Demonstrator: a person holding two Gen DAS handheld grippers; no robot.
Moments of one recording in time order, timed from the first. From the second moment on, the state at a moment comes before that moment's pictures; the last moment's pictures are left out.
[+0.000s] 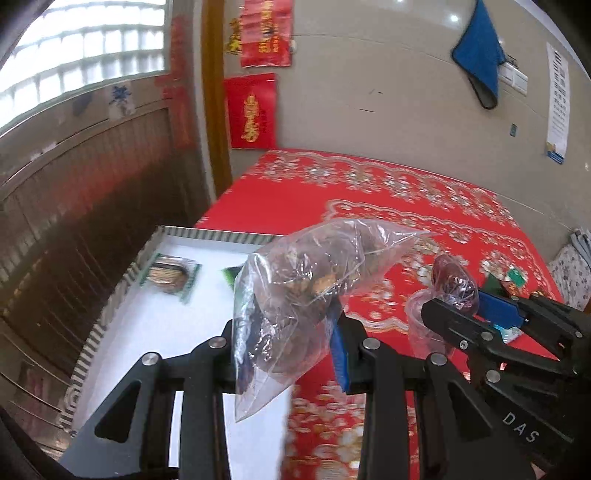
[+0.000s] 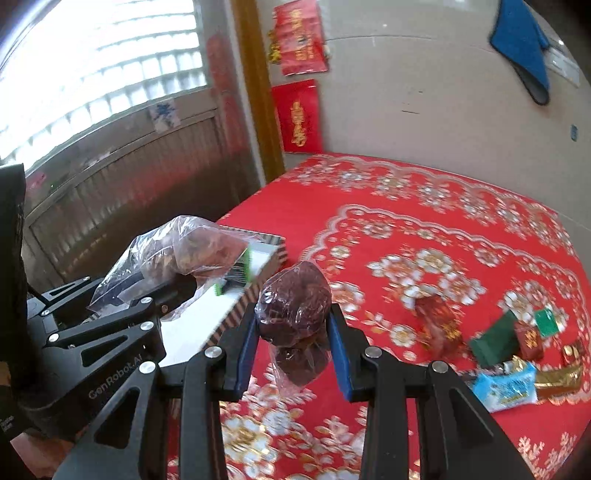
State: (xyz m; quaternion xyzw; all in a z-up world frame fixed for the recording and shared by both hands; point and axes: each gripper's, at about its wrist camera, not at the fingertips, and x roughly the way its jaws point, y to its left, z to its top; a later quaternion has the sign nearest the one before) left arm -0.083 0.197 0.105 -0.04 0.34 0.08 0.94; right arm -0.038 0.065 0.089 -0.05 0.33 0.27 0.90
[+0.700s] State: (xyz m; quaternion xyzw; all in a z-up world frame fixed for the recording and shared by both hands) left arm -0.080 0.301 0.063 -0.07 0.39 0.16 0.90; right arm -0.014 0.179 0.057 -0.08 0.38 0.34 0.85
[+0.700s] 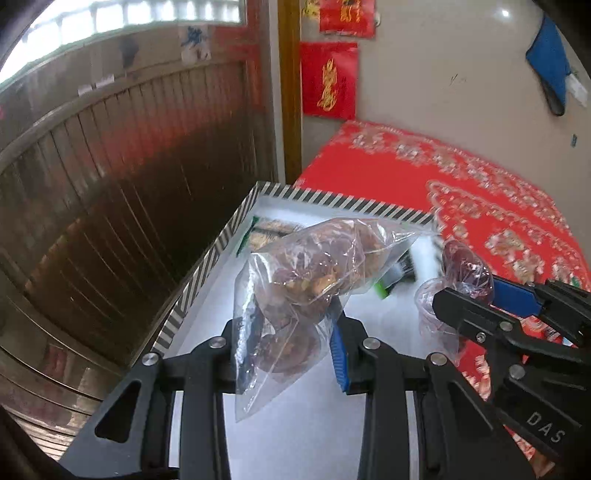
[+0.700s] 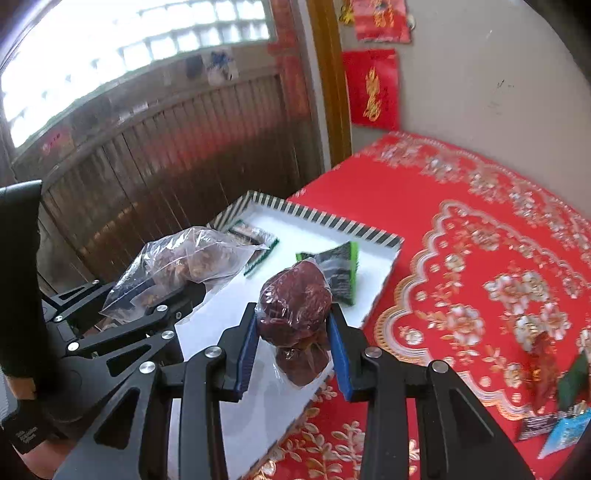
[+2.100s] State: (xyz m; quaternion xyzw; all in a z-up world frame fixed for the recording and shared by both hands) left arm -0.097 0.309 0.067 -0.05 0.37 0.22 0.90; right arm -0.047 0.159 0.059 -0.05 0.37 0.38 0.85
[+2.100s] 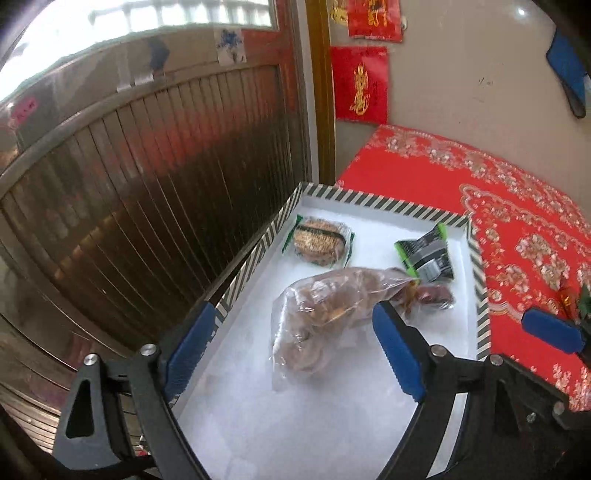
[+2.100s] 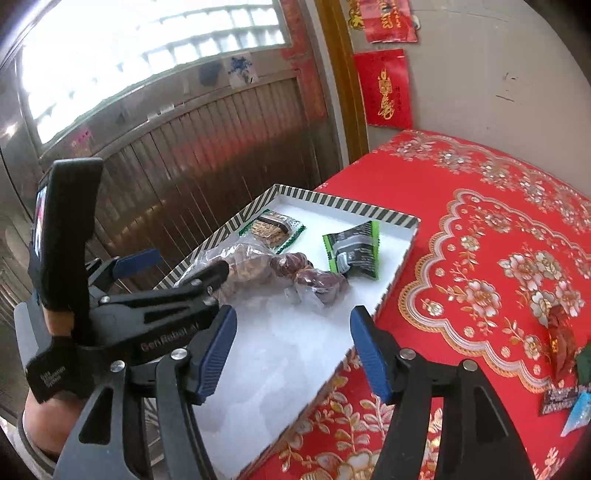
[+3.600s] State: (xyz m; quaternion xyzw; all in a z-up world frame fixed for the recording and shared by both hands) left arm -0.029 0.054 0.052 -0.01 0.41 0.02 0.91; right arm -0.047 -0.157 0.039 0.14 0.38 0.11 0.91
